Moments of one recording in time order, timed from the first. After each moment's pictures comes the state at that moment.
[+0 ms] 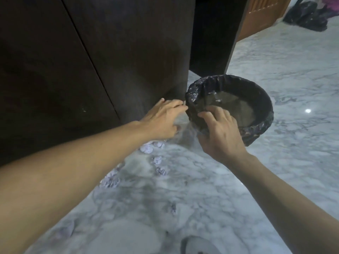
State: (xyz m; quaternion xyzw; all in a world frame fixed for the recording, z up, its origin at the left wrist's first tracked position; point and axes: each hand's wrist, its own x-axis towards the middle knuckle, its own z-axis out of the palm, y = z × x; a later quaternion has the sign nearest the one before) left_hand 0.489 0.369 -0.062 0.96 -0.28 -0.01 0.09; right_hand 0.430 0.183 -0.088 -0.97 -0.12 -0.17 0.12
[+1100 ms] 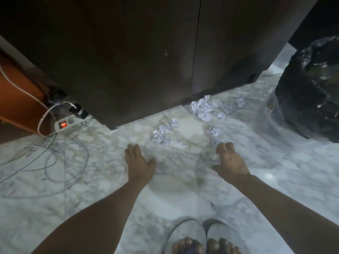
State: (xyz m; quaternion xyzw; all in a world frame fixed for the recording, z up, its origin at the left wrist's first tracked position) left_hand 0.297 0.564 -0.309 0.89 0.34 -0.03 0.30; right_hand 0.388 0.297 -0.252 -0.96 -0.14 0.22 0.13
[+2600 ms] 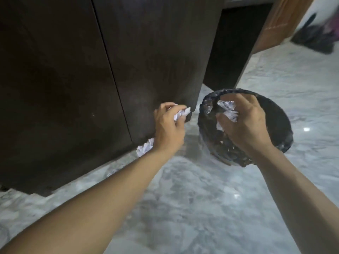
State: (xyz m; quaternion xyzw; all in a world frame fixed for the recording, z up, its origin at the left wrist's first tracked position) left_hand 0.496 0.367 -0.101 0.84 -0.02 0.26 0.48; right_hand 0.480 0.188 -0.043 -0.92 -0.04 -0.19 0.33
